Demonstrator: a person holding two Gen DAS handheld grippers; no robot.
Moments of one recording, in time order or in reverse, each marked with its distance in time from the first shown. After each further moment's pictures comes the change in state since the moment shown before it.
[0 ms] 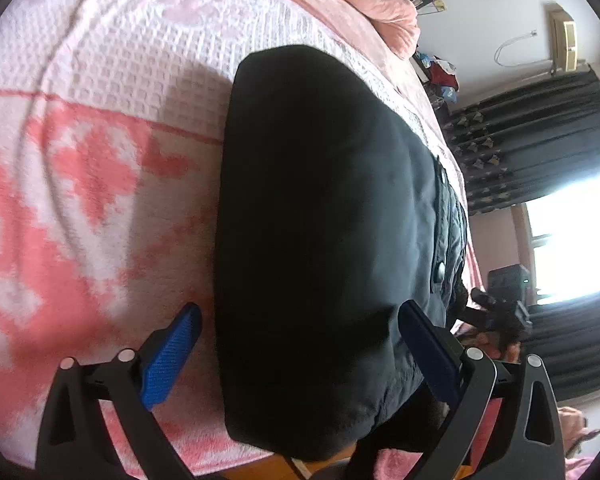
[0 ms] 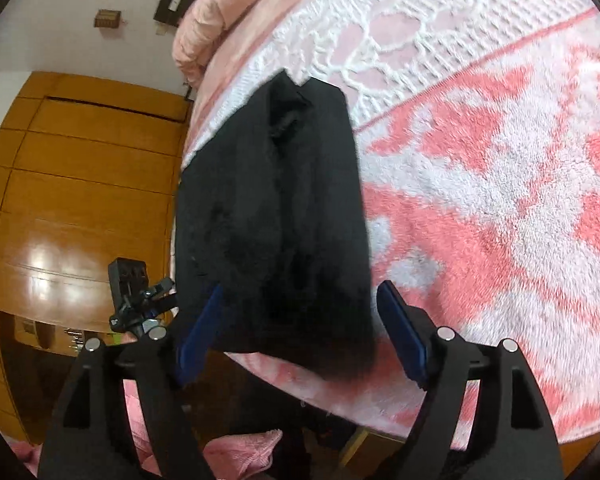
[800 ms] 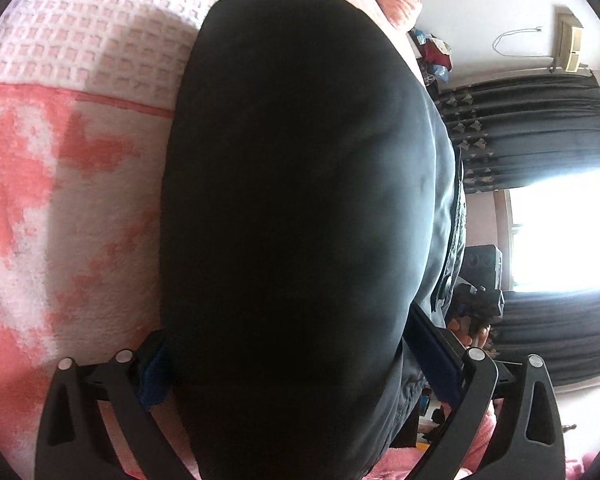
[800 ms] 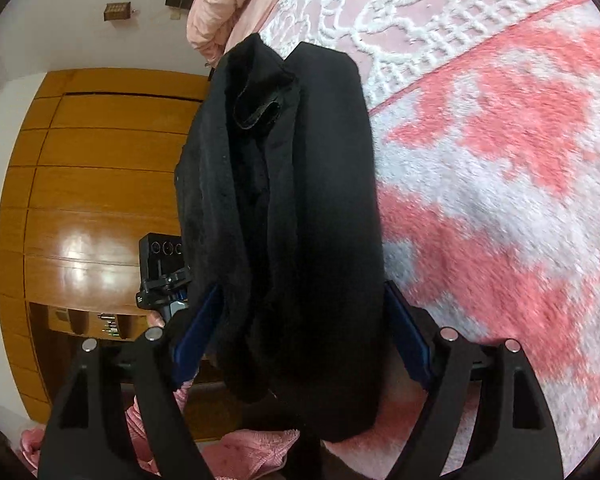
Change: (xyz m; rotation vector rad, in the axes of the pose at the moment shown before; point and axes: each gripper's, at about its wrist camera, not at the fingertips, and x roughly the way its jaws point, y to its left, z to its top) left arm 0.046 -0.001 0.009 -0.034 0.132 -0.083; right arm 0.042 -0.018 0.034 0.029 0.113 0.161
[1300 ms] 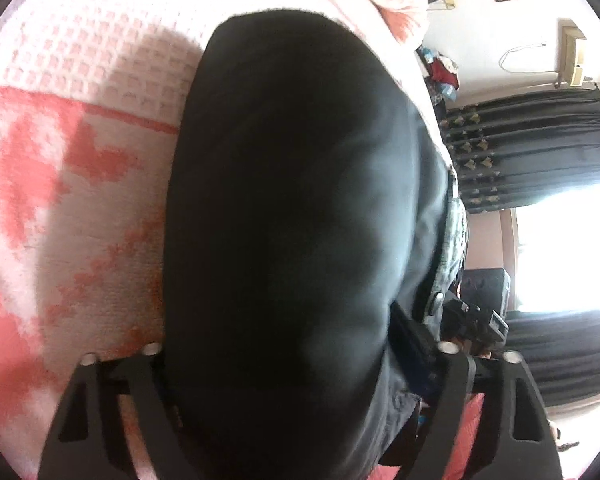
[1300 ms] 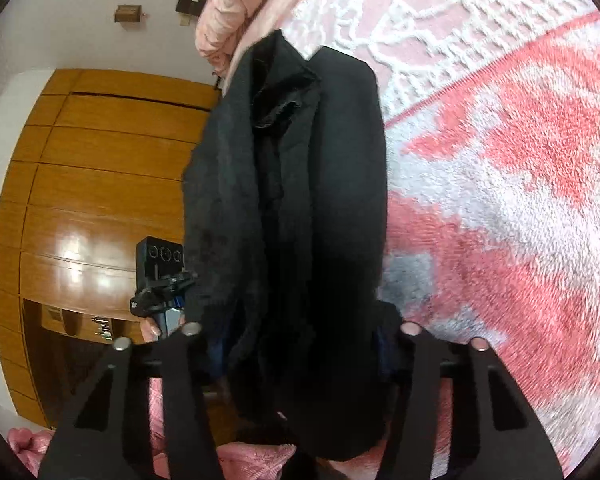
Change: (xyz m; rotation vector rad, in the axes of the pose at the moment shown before) left arm -0.017 -0.014 -0.012 -0.024 -0.090 0.034; right arm -0.008 0.014 -0.022 -0.044 -0.069 -0.004
